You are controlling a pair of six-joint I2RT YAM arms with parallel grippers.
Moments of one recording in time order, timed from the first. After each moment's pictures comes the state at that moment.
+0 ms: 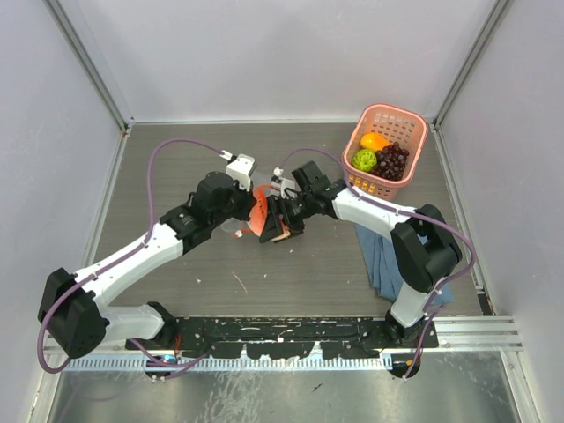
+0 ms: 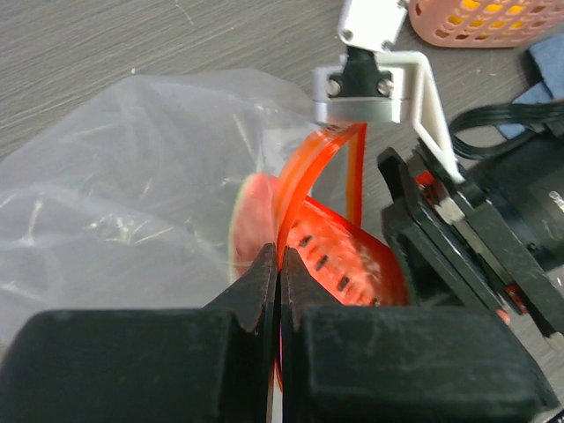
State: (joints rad) left arm -0.69 1.23 0.93 -0.16 -0.11 -0.18; right arm 0.63 1.73 1.18 -0.40 -0.75 0.46
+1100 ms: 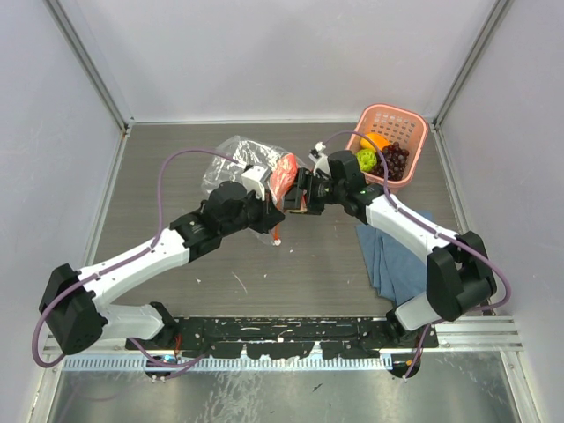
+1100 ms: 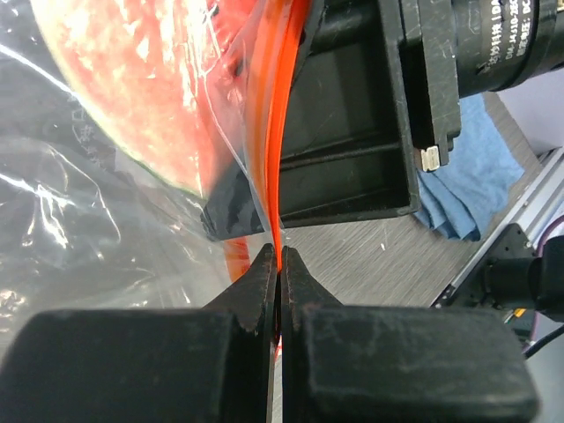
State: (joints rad) left arm -0.83 1.24 0.93 -0.09 0.05 -0.42; right arm 0.50 1.49 1.03 -0.15 -0.59 0.70
